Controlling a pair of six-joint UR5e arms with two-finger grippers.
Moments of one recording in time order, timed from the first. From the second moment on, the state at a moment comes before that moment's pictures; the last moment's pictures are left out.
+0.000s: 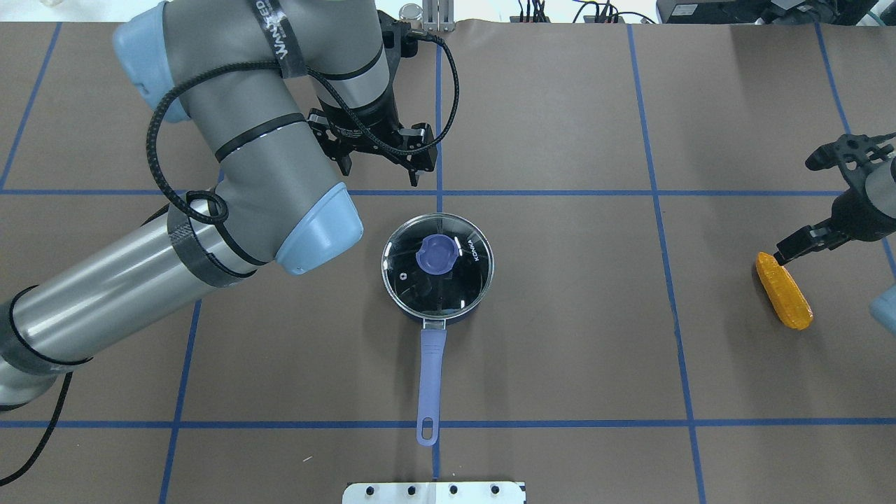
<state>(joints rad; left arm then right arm) -0.74 -2.52 -1.63 -1.25 -2.13 -0.83 1.02 -1.61 1.79 -1.34 2.23 0.38</state>
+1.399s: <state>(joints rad) -0.74 -2.52 -1.63 -1.25 -2.12 -0.85 0.91 -1.64 1.77 -1.34 2.17 0.36</state>
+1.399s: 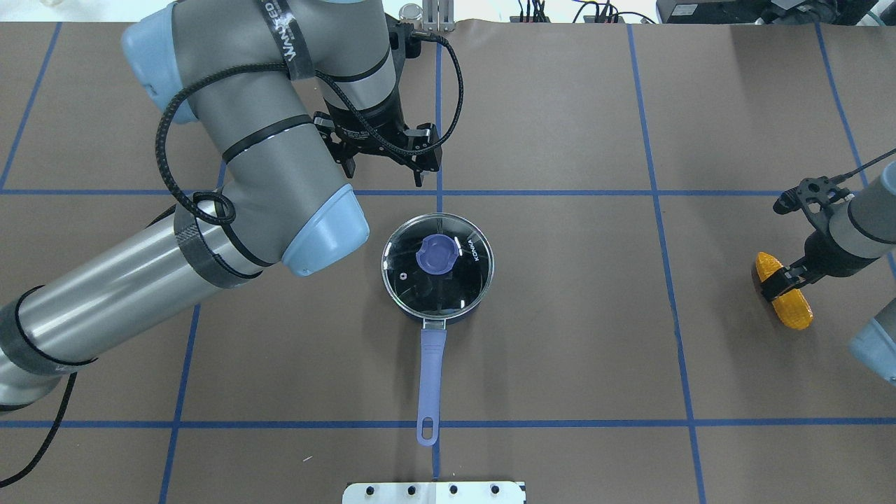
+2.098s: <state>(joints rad) -0.74 -2.52 -1.63 -1.25 -2.12 -0.85 0.87 -1.64 1.76 -1.34 2.14 0.36</state>
